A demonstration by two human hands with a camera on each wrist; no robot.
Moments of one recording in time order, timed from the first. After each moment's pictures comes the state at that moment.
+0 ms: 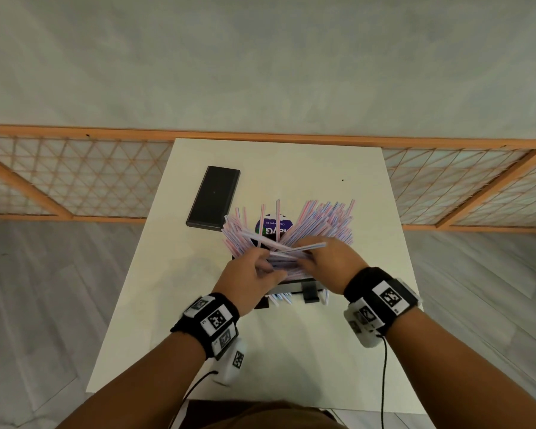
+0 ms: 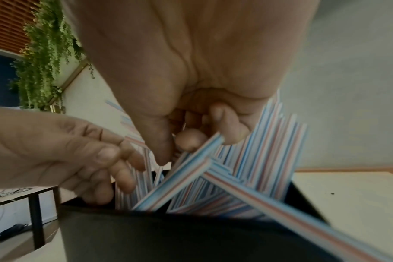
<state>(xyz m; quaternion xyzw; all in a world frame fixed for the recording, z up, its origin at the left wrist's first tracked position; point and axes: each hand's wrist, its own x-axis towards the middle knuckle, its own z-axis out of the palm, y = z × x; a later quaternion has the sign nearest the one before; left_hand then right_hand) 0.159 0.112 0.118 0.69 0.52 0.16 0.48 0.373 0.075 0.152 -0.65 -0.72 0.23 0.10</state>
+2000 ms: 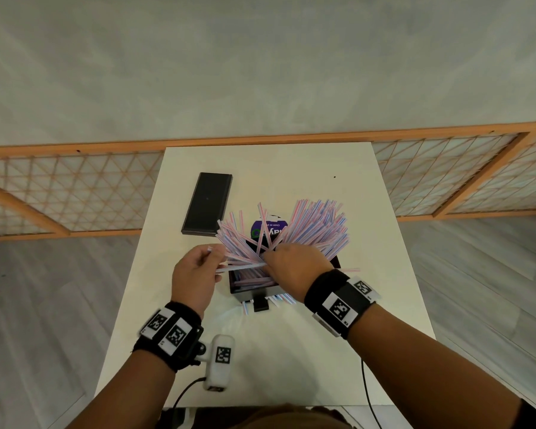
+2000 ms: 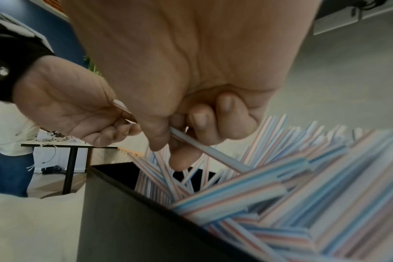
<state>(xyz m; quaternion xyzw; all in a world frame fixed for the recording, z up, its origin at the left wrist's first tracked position) 0.117 0.131 0.128 0.47 0.60 0.38 0.53 0.321 0.085 0.142 -0.63 -0.77 0.11 -0.05</state>
